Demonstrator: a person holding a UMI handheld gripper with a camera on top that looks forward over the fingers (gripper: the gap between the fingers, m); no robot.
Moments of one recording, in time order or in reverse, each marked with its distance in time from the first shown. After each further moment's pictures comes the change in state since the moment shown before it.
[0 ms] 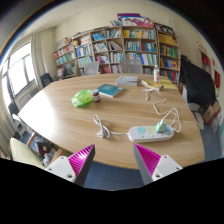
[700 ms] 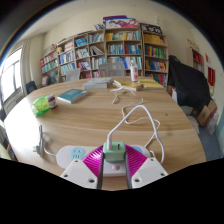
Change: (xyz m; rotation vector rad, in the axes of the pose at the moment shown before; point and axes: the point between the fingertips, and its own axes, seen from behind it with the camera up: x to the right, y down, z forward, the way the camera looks) arm 0.222 -0.022 0.177 0.110 0.112 0.032
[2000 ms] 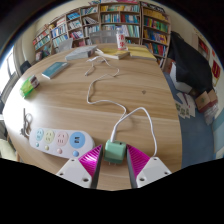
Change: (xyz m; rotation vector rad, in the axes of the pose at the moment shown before) arm 0.133 0.041 -0.014 -0.405 0.009 -0.024
